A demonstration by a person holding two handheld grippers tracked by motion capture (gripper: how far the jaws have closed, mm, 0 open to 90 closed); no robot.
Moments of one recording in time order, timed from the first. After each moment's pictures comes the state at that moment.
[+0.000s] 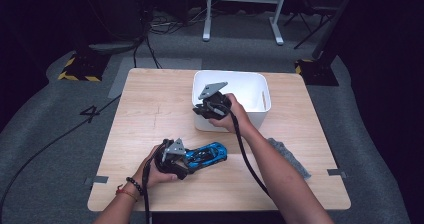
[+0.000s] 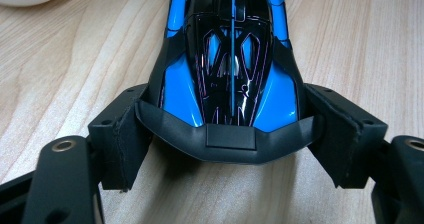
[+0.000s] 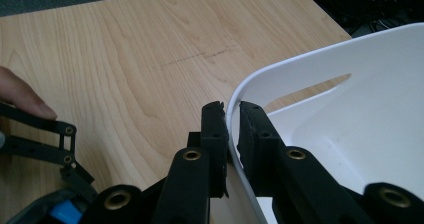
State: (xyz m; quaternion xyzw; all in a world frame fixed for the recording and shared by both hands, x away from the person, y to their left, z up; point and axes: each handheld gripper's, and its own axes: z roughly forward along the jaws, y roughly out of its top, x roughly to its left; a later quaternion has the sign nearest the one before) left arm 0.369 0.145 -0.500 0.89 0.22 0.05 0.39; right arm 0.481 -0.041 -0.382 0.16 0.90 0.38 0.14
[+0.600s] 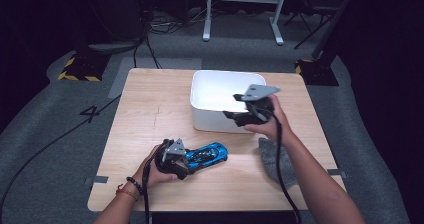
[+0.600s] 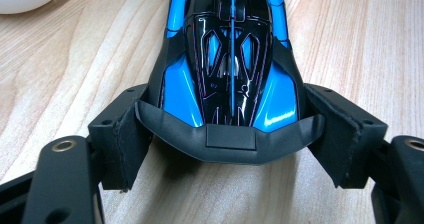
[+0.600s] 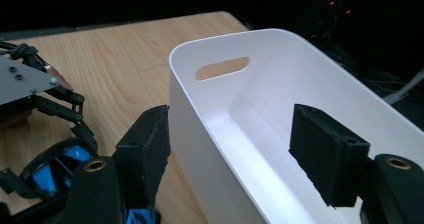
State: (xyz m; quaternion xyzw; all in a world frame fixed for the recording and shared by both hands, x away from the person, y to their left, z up) left arm 0.368 0.144 -0.500 0.89 0.21 0.04 0.39; right arm 0.436 -0.151 -0.339 0.19 0.85 0.45 0.21
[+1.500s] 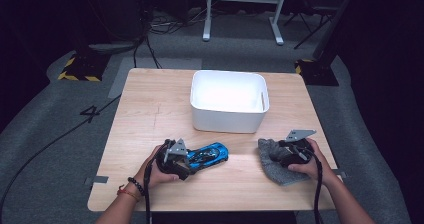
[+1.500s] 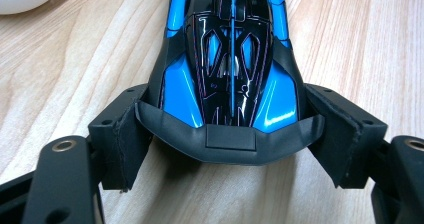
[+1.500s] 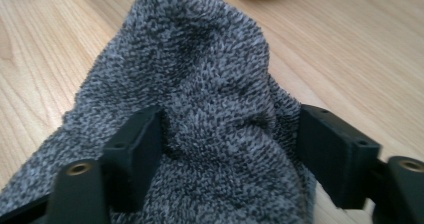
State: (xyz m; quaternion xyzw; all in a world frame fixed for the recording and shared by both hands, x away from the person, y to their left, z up) left arm 0.366 0.138 -0.499 0.89 0.22 0.05 0.38; right arm 0.405 -0.300 -0.484 0.30 0.89 0.33 0.12
